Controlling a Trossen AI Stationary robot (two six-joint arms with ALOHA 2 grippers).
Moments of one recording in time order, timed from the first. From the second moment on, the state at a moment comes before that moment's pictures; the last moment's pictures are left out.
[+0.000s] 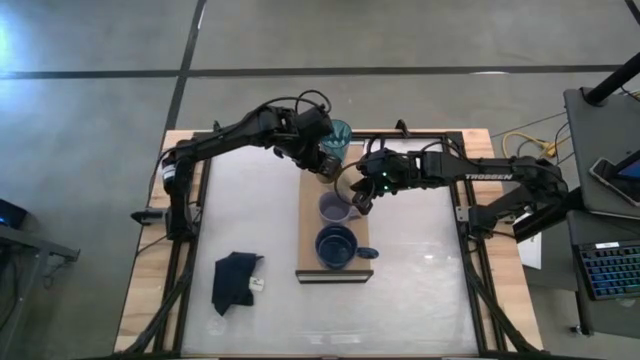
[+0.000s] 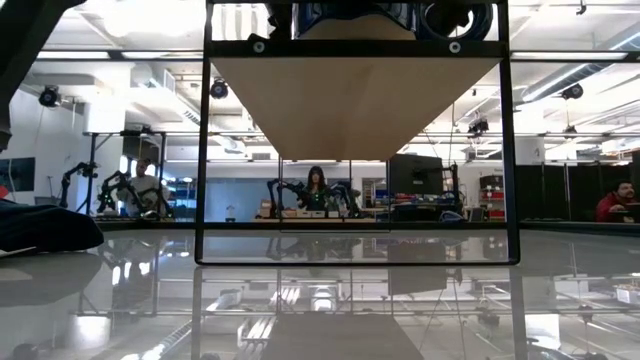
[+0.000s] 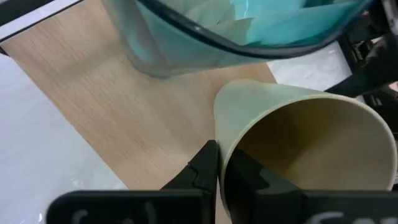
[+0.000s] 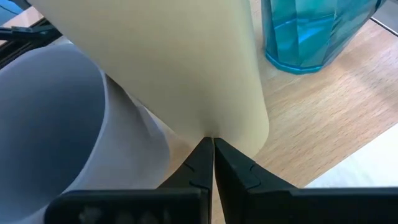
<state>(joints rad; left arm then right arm) 0.27 1.88 2.12 -1.27 0.07 -0.74 -0.11 1.41 1.22 -0.61 0.09 0.46</state>
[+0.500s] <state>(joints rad) 0.27 1.87 2.12 -1.26 0.07 -0.73 -0.13 1.41 1.22 -0.62 0.10 0.44</state>
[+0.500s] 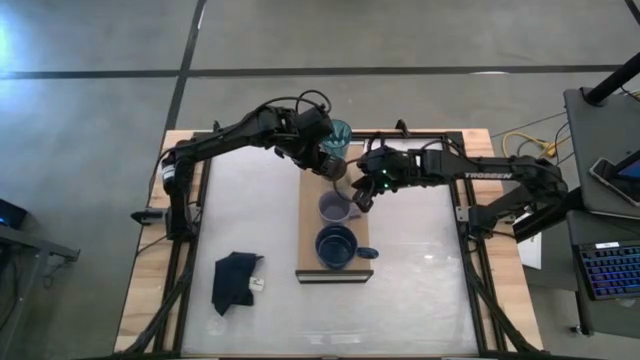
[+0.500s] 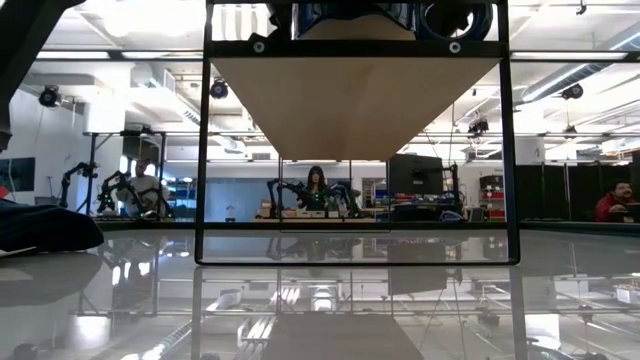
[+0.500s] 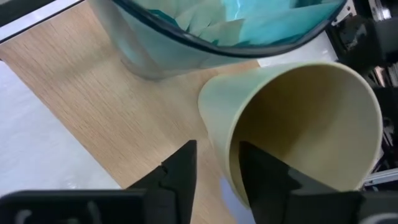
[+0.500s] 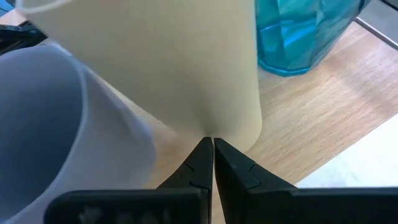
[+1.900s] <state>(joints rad) 0.25 1.86 2.18 -1.27 0.08 -0.75 -0.16 1.42 1.21 -0.54 0.04 0.31</state>
